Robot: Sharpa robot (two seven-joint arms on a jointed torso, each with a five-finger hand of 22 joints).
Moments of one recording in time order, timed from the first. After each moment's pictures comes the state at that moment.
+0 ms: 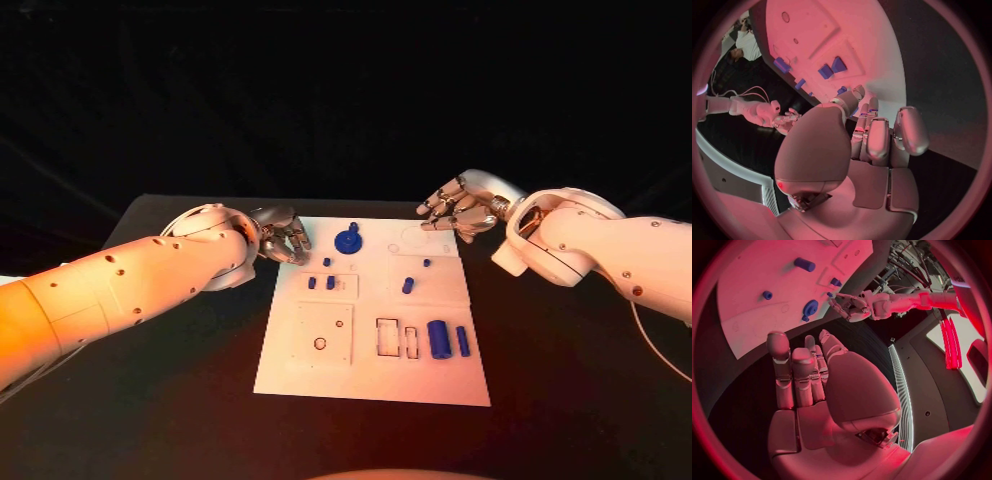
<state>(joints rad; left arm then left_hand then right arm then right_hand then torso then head) 1.23 -0.64 -0.01 1.21 -1.30 -0.07 -0.14 1.41 -0.20 0.48 0.00 0.08 1.02 0.15 0.07 0.07 1.19 0.09 0.07 0.07 1.47 -0.01 1.31 1.09 0.08 1.47 0.09 1.17 1.31 1.29 -0.91 -0.03 1.49 -0.99 -0.25 -0.01 1.47 -0.01 0.08 0.05 0.24 1.03 0.15 0.10 0.07 1.07 0.07 0.30 0.36 1.43 -0.01 1.02 0.95 0.15 1.20 0.09 1.03 0.68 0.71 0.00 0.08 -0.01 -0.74</state>
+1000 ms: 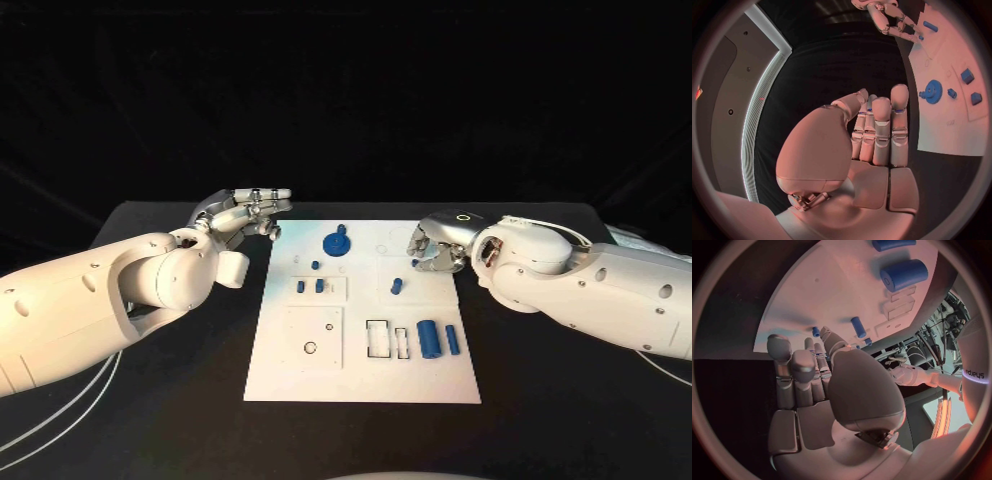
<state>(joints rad) 1.22 -0.84 -0.02 1.47 0.04 -0.28 0.28 1.40 -0.16 0.49 -0.02 0.08 1.08 0.15 0.10 0.07 1.22 0.08 0.16 0.10 1.27 0.00 1.03 0.65 0.16 1.25 0.10 0.63 1.05 1.19 -0.86 -0.03 1.49 -1.69 -0.18 -0.18 1.45 -0.06 0.19 0.03 0.16 1.10 0.14 0.07 0.07 1.10 0.08 0.13 0.13 1.46 0.00 1.04 0.99 0.15 1.24 0.09 1.05 0.72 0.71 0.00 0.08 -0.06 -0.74</state>
